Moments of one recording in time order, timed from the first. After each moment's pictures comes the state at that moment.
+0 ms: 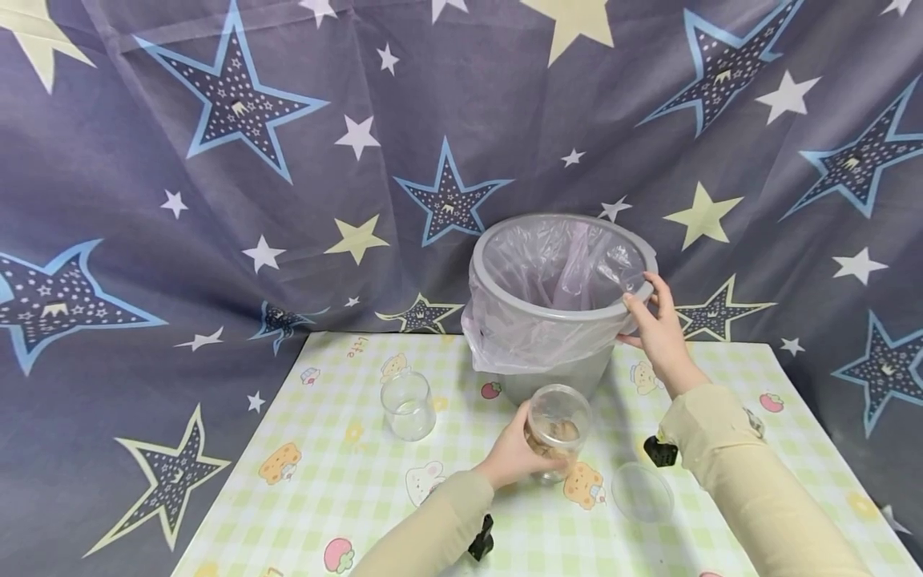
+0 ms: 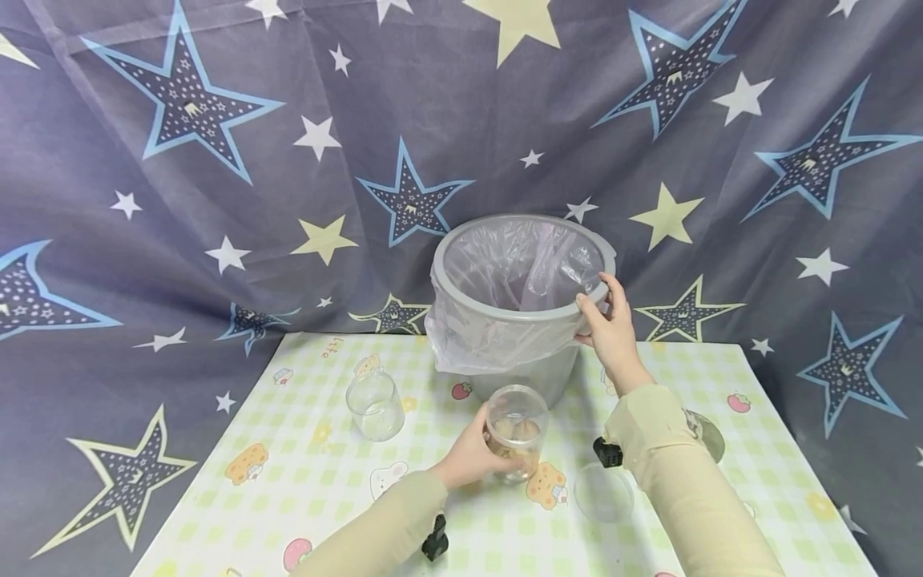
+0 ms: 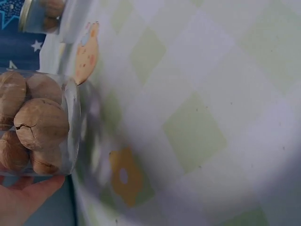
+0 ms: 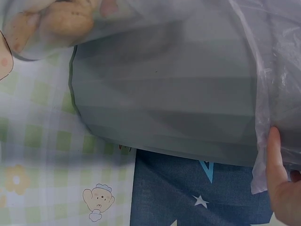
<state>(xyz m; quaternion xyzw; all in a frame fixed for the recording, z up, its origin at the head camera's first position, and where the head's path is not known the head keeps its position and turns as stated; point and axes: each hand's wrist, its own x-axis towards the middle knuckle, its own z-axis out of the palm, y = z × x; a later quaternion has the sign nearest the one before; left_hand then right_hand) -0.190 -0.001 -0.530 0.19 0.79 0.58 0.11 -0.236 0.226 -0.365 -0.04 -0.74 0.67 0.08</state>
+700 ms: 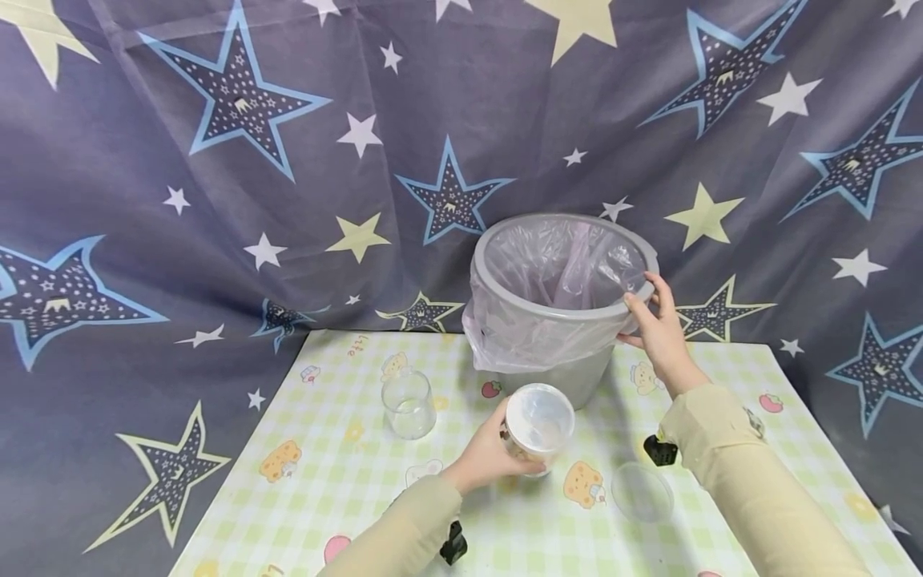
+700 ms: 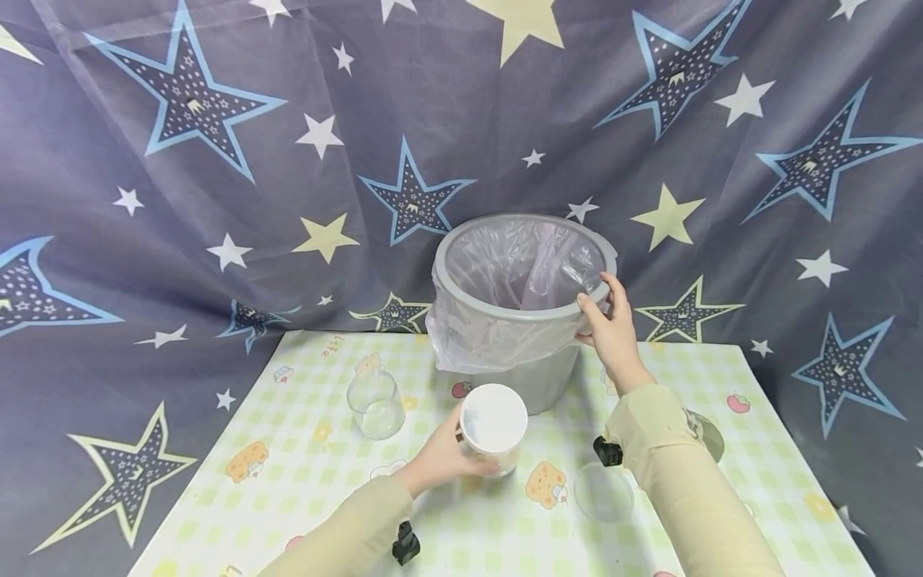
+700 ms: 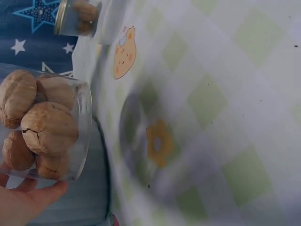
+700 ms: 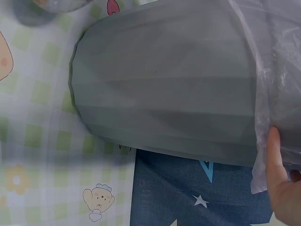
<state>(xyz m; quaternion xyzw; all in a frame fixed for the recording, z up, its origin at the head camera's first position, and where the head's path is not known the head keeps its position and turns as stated) -0.176 -0.039 -0.498 0.23 0.79 0.56 0.08 -0.234 0.224 -0.365 -0.03 -0.73 0.68 0.08</state>
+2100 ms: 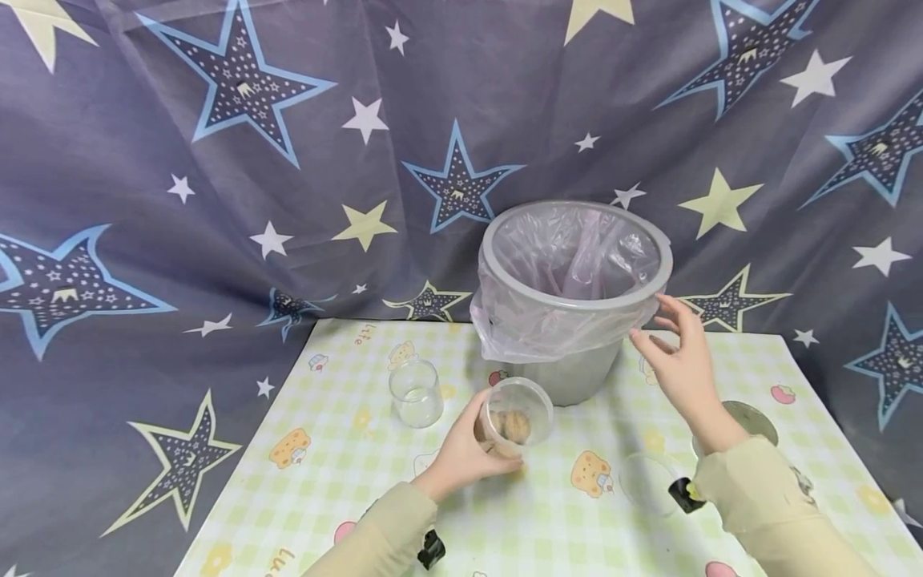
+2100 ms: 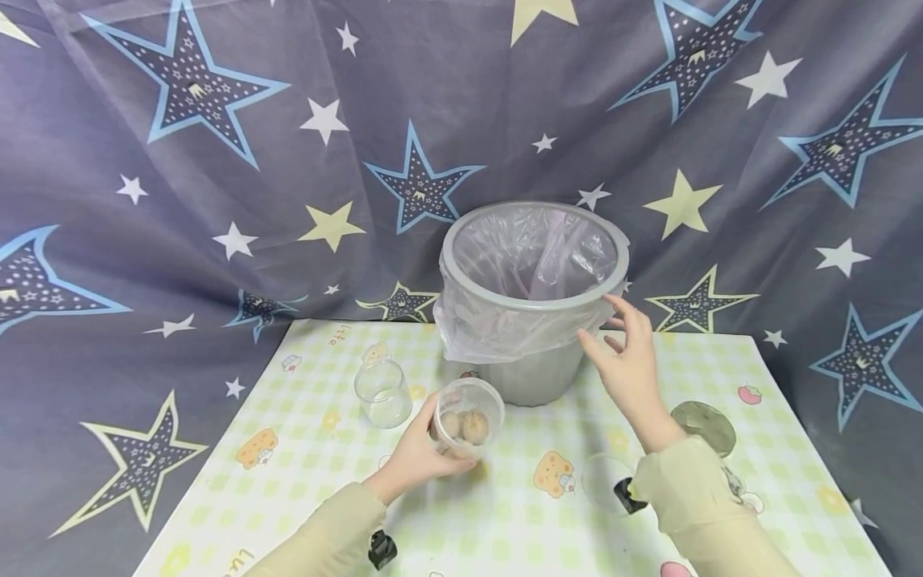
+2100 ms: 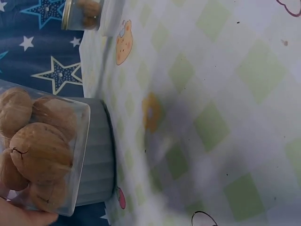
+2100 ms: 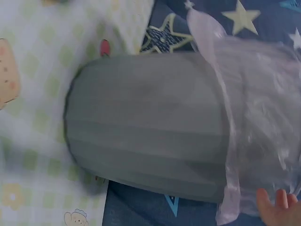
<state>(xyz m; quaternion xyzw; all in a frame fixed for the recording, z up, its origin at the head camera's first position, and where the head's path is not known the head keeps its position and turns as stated) -0.159 -0.079 -0.488 0.20 0.79 0.58 0.04 -0.178 0.209 -0.370 0.02 -0.83 0.52 0.20</state>
